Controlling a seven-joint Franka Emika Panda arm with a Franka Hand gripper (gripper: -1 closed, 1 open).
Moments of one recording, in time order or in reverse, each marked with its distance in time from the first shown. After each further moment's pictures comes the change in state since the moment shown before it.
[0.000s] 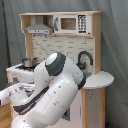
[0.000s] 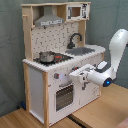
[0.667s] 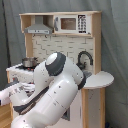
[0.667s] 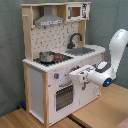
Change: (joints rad) arm 0.001 0.002 -0.002 0.000 -0.002 -0.005 0.045
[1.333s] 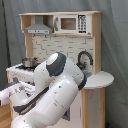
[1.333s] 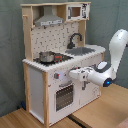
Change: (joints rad) arm 0.000 0.009 0.000 -0.002 0.001 0.000 0.173
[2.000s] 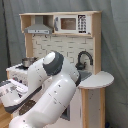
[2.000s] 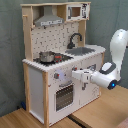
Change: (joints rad) arm 0.095 0.003 0.048 -0.008 0.060 -0.091 0.088
